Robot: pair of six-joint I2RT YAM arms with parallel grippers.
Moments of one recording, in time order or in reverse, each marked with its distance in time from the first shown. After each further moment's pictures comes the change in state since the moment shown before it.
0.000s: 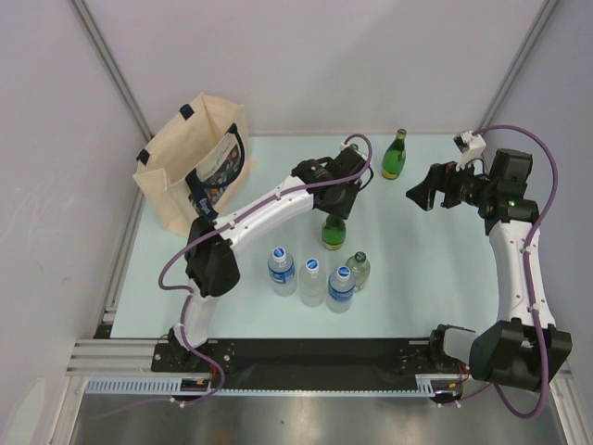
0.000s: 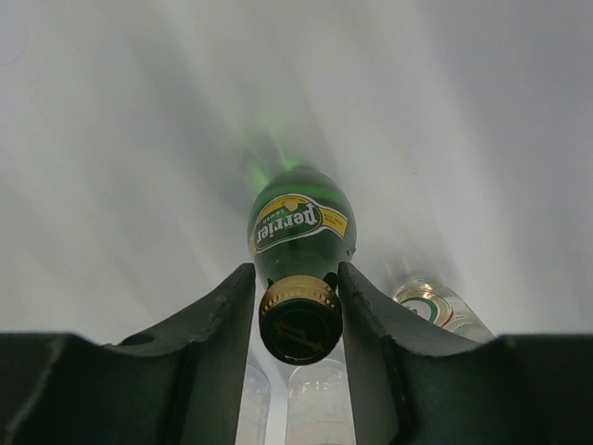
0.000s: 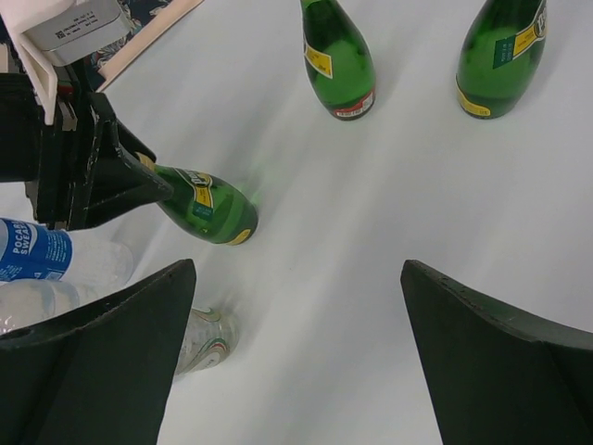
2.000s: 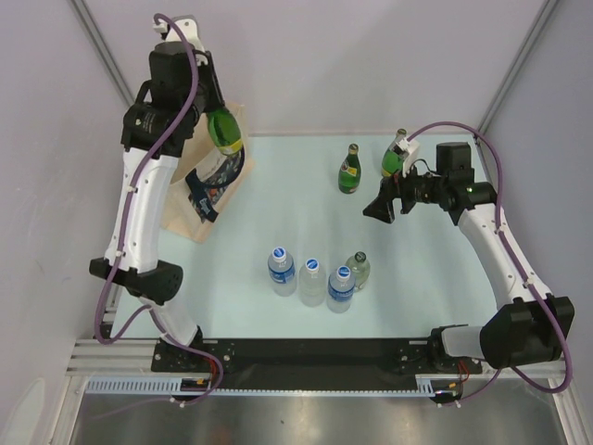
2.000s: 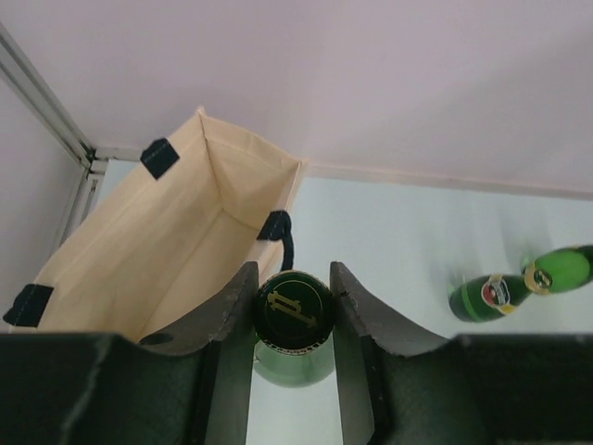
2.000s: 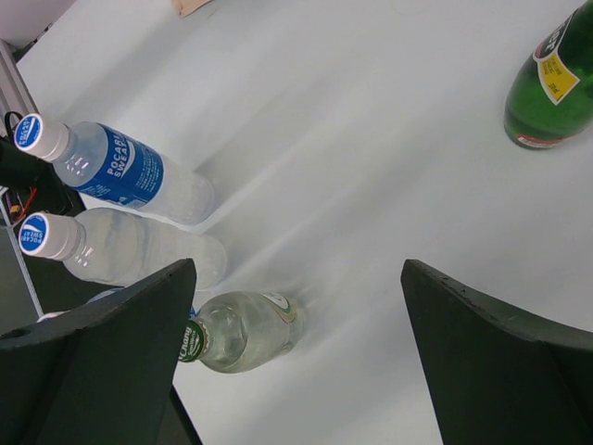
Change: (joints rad) left arm 0.553 -0.344 0.341 0.018 -0.081 0.158; right arm 0.336 0.121 0.060 -0.058 -0.048 -0.111
